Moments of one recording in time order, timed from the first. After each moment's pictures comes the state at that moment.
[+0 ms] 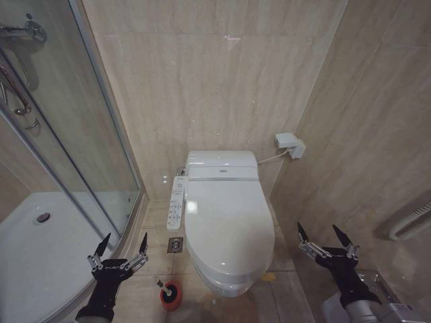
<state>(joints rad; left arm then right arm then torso) 1.90 -1.27 -0.59 -2.40 -0.25 -0.05 -0.16 -1.88 1.53 0.85 2.44 0.33 -0.06 -0.08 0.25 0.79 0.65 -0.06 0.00</state>
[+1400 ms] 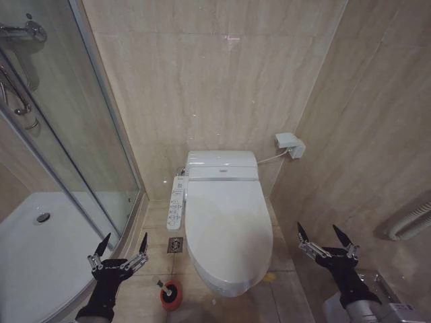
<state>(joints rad) 1.90 -1.27 -0.59 -2.40 -0.25 -0.05 -0.16 -1.88 1.53 0.85 2.44 0.33 -0.06 -0.08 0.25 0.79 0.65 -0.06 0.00</state>
